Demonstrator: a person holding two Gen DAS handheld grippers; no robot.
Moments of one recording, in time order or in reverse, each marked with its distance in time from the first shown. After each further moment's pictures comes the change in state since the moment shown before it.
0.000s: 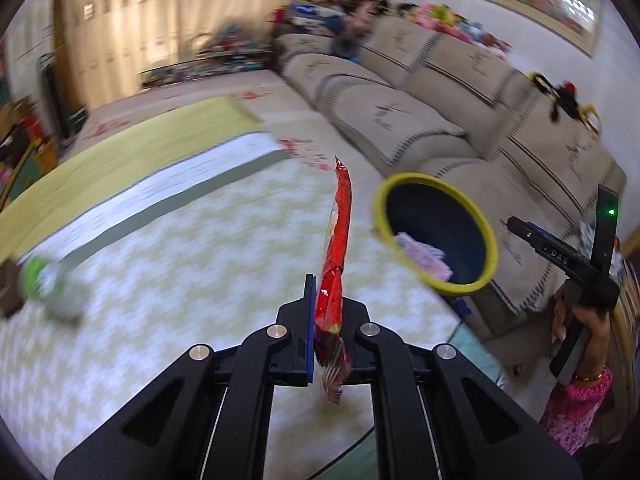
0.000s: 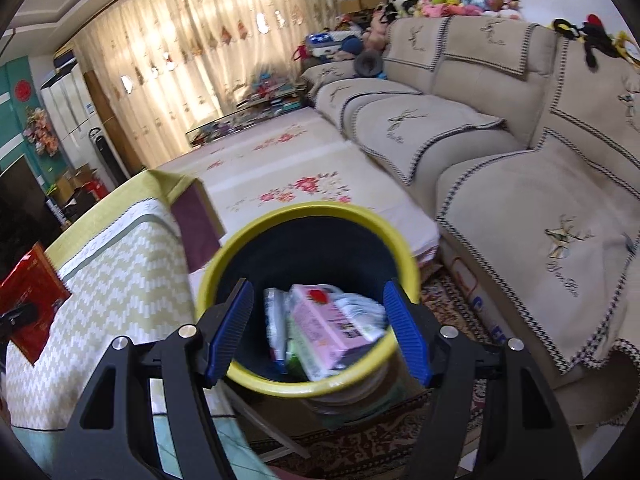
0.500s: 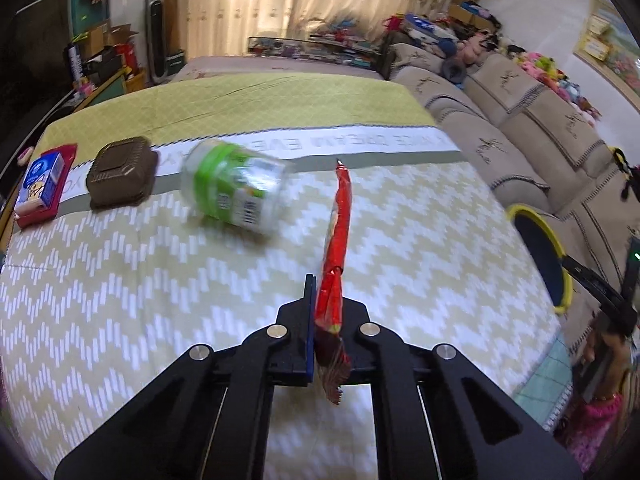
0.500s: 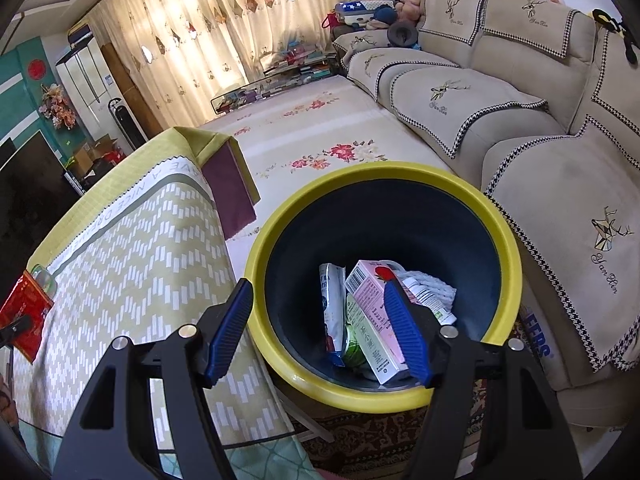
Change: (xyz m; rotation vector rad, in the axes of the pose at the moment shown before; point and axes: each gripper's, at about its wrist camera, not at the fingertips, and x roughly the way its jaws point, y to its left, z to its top) left arm -0.043 0.164 -0.080 -0.316 -0.021 0.207; right arm 0.055 0.059 -0.010 -0.041 0.116 0.103
